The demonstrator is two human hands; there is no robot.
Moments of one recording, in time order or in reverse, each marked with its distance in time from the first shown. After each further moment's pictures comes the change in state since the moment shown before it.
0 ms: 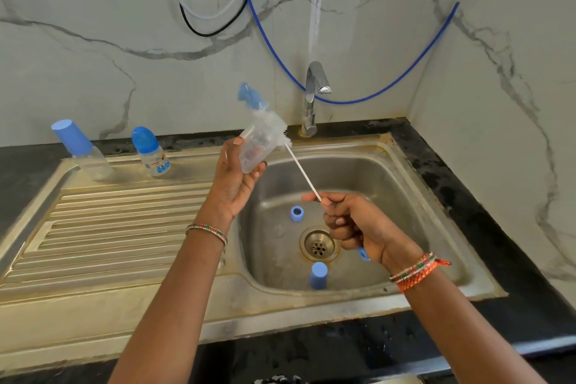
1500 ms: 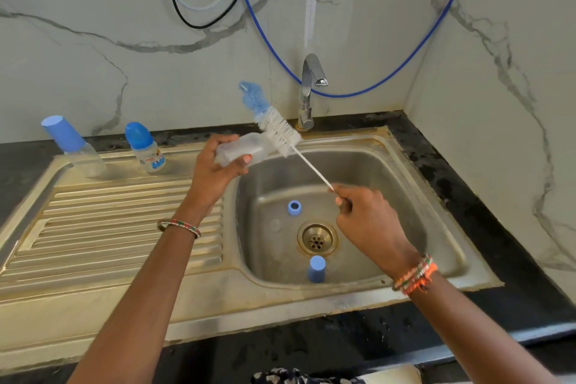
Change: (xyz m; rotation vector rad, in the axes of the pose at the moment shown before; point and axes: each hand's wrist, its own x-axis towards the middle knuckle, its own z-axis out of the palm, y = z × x) left_hand -0.001 0.008 -0.033 0.611 -0.028 0.259; right_hand -0.005 0.018 -0.005 -1.035 0.544 -0.425
